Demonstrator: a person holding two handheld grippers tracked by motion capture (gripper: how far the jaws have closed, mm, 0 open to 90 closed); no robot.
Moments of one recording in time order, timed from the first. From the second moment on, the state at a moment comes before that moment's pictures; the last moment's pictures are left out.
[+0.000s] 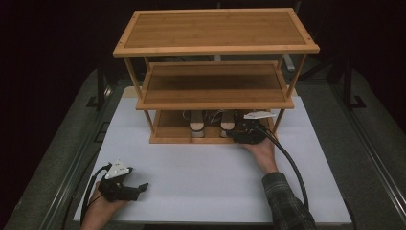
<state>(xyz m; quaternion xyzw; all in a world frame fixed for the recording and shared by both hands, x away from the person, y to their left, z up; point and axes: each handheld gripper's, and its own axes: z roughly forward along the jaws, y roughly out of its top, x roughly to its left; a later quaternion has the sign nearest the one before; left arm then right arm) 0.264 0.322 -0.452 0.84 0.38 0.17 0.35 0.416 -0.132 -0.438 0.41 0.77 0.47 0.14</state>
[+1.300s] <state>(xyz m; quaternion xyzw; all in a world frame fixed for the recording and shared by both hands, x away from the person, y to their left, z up) 0.264 0.322 -0.452 0.84 0.38 0.17 0.35 0.319 -0.209 -0.410 0.43 0.78 0.42 0.17</state>
